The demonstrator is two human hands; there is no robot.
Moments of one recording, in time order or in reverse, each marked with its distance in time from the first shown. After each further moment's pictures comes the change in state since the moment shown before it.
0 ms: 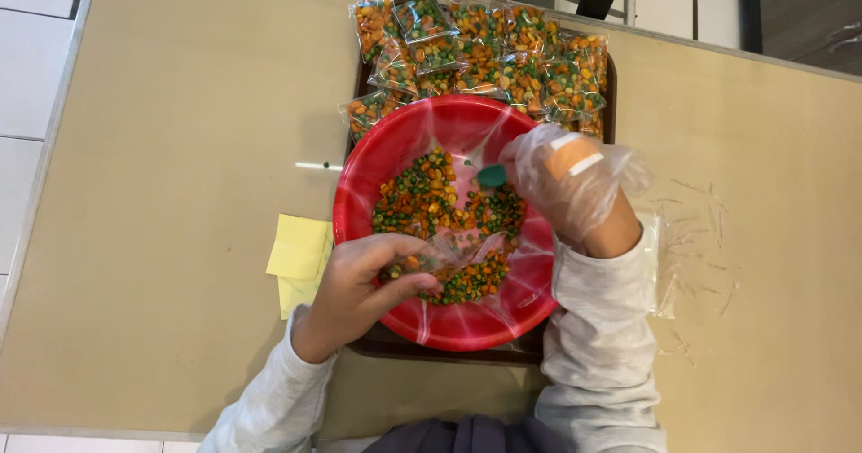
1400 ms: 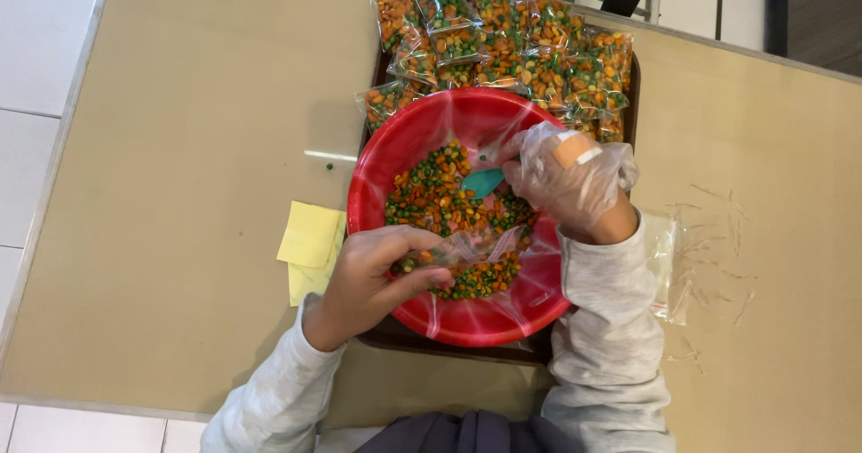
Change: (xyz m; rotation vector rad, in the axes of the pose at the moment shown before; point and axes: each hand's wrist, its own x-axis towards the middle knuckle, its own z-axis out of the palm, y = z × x) left_hand 0.000 0.003 -0.001 0.013 0.012 0.018; right_hand 0.077 -0.016 -0.228 0.648 -0.165 0.403
